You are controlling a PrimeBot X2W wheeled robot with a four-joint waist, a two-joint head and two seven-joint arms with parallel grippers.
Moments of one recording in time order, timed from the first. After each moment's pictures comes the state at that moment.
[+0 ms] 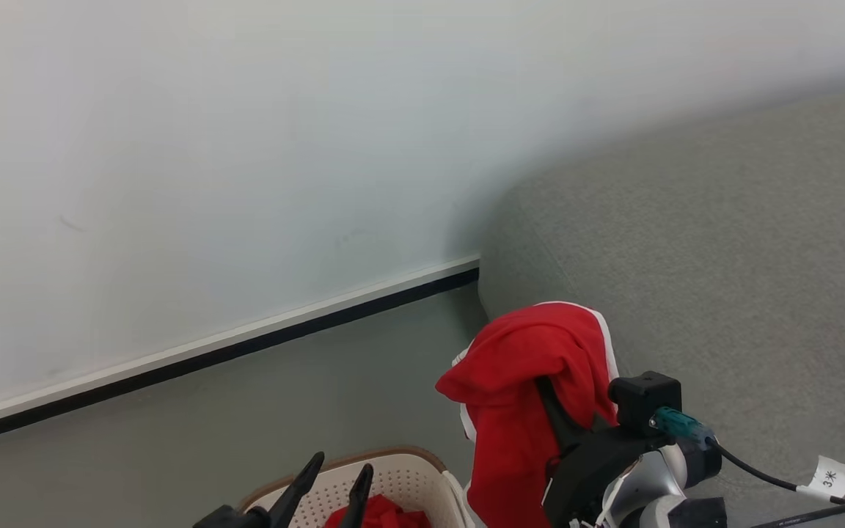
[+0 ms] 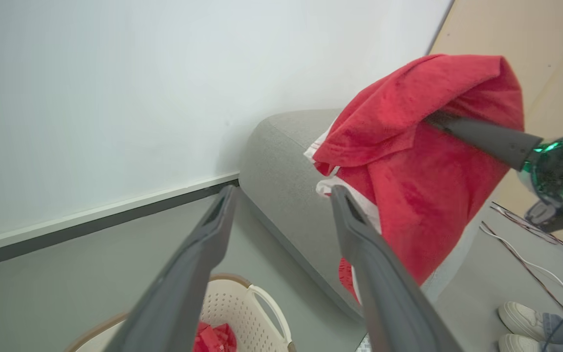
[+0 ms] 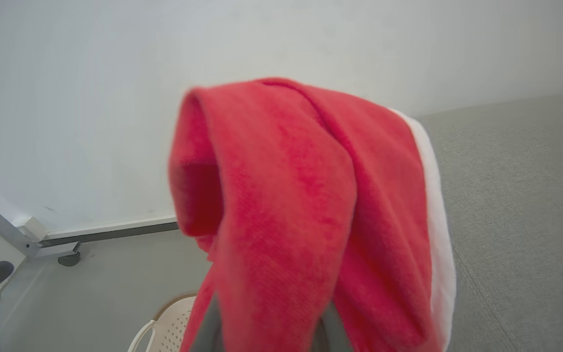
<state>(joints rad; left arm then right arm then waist) -0.19 0.25 -0.63 0.11 -0.57 0.07 -0.26 -0.22 -0.05 0.37 0.20 0.20 0.13 0.06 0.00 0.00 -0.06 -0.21</state>
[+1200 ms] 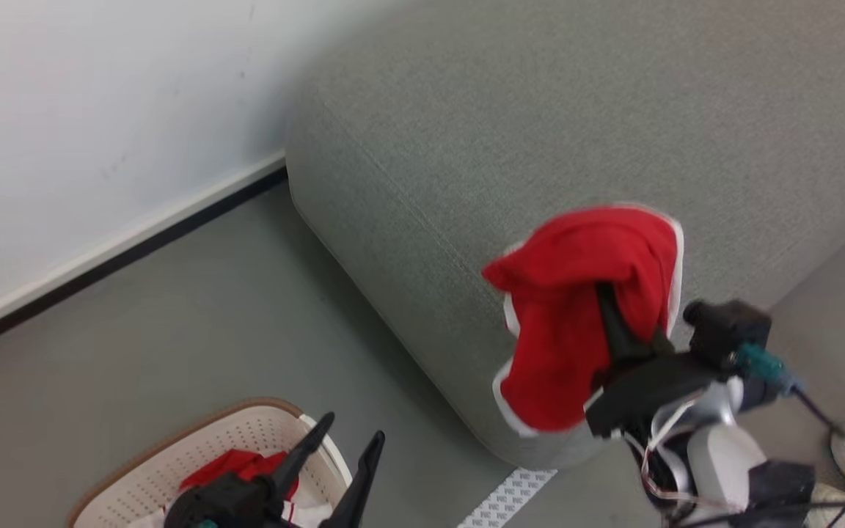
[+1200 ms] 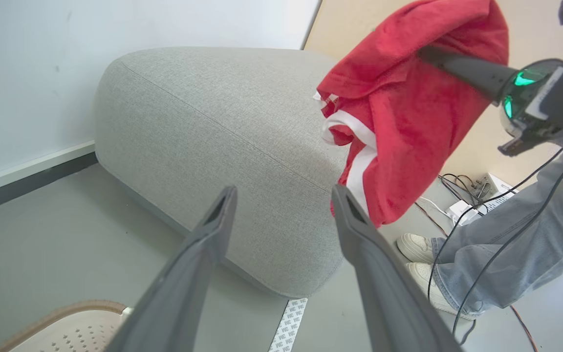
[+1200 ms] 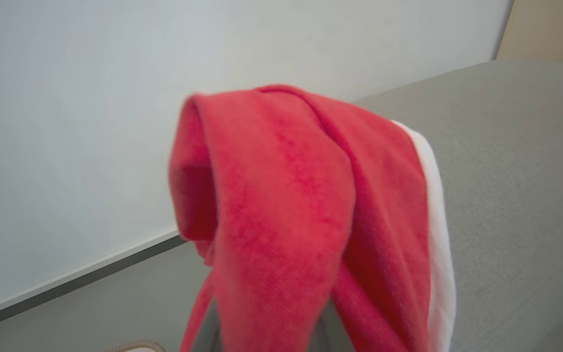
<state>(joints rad) -0.22 0.29 -0.61 0.00 -0.50 0.04 -0.21 -0.32 -0.05 0.24 0.12 0.20 0.13 0.00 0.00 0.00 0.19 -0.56</state>
